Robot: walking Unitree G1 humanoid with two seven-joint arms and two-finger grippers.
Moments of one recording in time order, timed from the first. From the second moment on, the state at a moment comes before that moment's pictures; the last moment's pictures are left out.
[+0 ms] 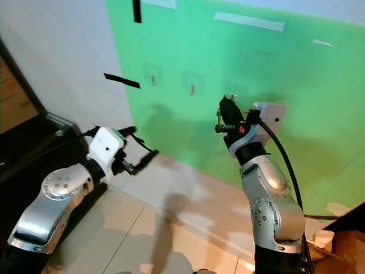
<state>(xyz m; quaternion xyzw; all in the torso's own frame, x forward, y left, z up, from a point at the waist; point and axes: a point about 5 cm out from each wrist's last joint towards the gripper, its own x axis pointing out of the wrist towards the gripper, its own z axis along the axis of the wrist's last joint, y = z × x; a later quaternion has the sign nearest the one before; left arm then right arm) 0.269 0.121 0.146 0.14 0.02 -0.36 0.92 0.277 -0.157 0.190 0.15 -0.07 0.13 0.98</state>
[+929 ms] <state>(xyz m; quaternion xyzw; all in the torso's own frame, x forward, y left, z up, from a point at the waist) 0.263 0.120 0.146 0.12 0.04 -0.41 0.90 0.275 -0.173 0.171 0.19 -0.03 0.07 0.98</state>
